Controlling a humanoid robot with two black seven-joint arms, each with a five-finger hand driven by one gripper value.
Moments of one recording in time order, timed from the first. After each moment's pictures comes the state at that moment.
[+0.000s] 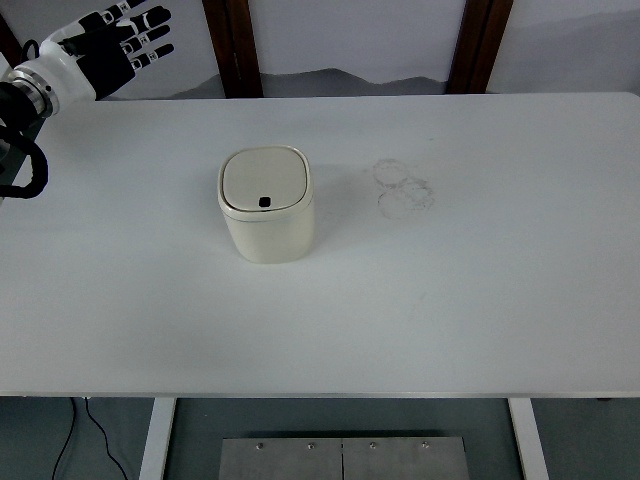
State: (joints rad) left arm -1.16 0.73 -0.35 -1.11 -0.36 -0.05 0.02; right arm 0.00 0.00 0.31 0.15 -0.23 -0.02 0.06
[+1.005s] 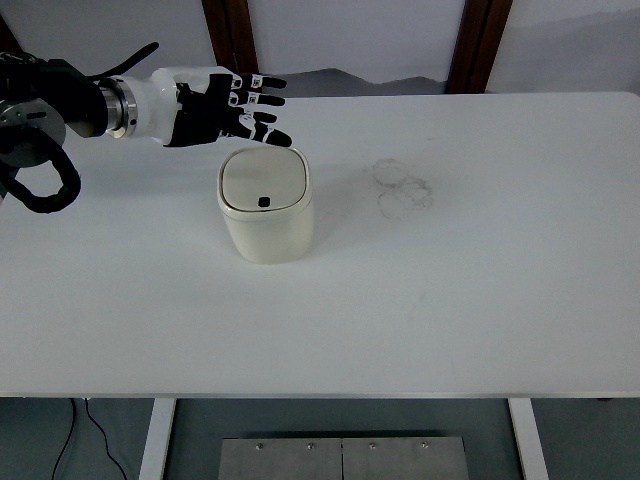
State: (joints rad) left arm -1.78 0.69 0.47 -1.48 -0.35 -0.06 0.07; right arm 0.00 0.00 0.30 0.15 -0.23 -0.02 0.06
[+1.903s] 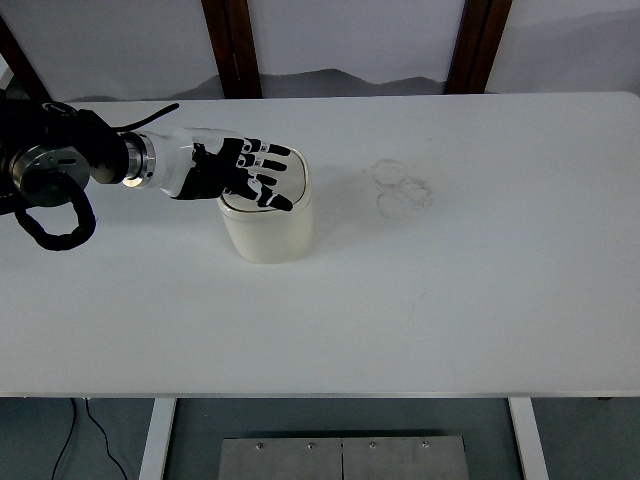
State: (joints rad) left arm -1.77 0.63 0.58 -1.50 -0.36 -0.05 0.08; right arm 0.00 0.00 0.30 0.15 -0.23 -0.02 0.06
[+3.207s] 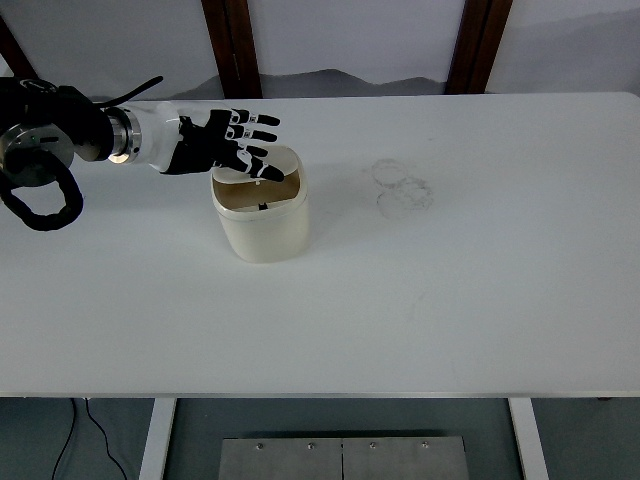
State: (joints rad) left arm -1.80 0.66 0.56 -1.47 -0.36 -0.06 0.07; right arm 0.00 0.00 0.31 0.15 -0.23 -0.02 0.06
